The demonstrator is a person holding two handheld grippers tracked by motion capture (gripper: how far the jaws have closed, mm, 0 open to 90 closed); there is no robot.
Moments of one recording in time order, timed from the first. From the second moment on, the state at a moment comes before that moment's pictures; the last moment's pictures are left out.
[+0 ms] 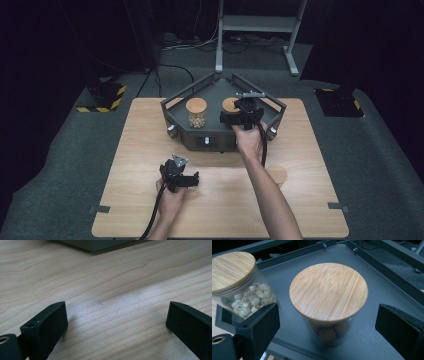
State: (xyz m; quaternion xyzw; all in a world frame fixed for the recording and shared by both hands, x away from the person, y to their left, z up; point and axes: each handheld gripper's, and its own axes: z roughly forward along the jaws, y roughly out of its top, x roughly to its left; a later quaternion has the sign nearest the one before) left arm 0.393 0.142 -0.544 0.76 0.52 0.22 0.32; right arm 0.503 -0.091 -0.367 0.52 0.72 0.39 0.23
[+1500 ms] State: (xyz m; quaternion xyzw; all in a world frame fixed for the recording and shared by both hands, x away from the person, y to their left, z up) left arm 0.392 0.142 -0.544 0.76 0.52 0.22 0.32; right arm 0.467 -0.117 -0.361 0.52 0.73 0.42 0.18
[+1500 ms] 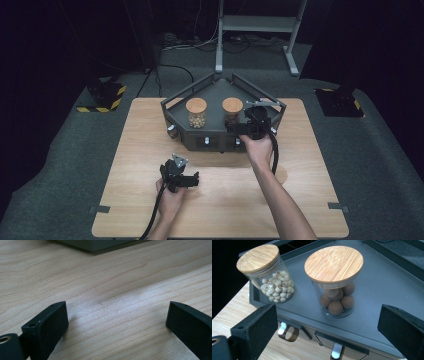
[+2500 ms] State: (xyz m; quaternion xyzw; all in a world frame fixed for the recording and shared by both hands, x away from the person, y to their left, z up) left arm 0.392 0.142 -0.544 0.76 0.52 0.22 0.32; right arm 0.448 -0.150 -0.371 0.47 0.74 0.44 0.20
